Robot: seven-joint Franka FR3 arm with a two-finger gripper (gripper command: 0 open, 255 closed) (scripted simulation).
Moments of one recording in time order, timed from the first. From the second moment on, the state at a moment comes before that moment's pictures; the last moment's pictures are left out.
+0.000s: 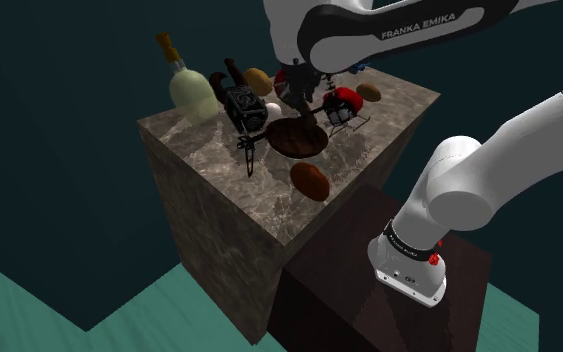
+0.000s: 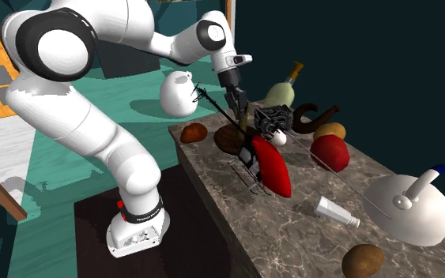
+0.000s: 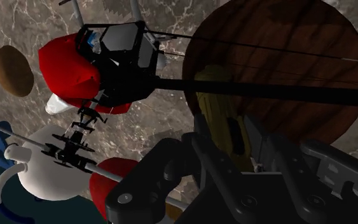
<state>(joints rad) 0.19 -0.45 0.14 -2.39 -0.45 1.79 0.56</state>
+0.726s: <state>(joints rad) 0.19 -0.43 0.14 -2.44 -0.47 1.86 0.59</state>
